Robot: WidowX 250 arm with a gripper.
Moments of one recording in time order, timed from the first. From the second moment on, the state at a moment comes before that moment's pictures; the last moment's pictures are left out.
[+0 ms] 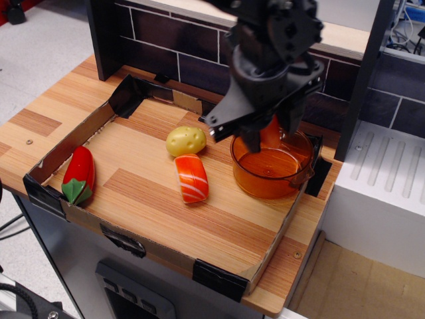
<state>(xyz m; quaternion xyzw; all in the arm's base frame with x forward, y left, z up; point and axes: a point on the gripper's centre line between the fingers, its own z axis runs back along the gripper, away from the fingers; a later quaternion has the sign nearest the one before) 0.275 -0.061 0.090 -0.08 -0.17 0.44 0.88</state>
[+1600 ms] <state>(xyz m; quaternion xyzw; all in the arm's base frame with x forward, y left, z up) 0.213 -0.062 0.043 -0.04 -0.04 0.42 0.91</state>
